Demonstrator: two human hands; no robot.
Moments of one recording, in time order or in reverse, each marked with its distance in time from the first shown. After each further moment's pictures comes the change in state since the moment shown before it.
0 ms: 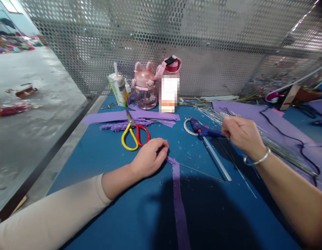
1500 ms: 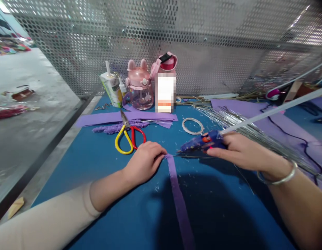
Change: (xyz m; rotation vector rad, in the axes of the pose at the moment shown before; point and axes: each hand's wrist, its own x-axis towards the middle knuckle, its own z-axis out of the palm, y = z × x) left_hand 0.004 -0.007 0.001 0.201 -0.126 0.075; right_hand -0.010 -0.031 -0.014 -0.028 -0.571 -0.030
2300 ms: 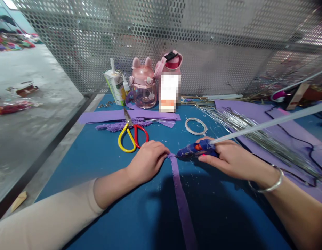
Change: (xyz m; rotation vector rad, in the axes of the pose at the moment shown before) left_hand -0.002 0.001 0.001 -0.005 0.012 0.030; right_hand 0.005 -0.017 0.026 -0.198 0.036 -0.062
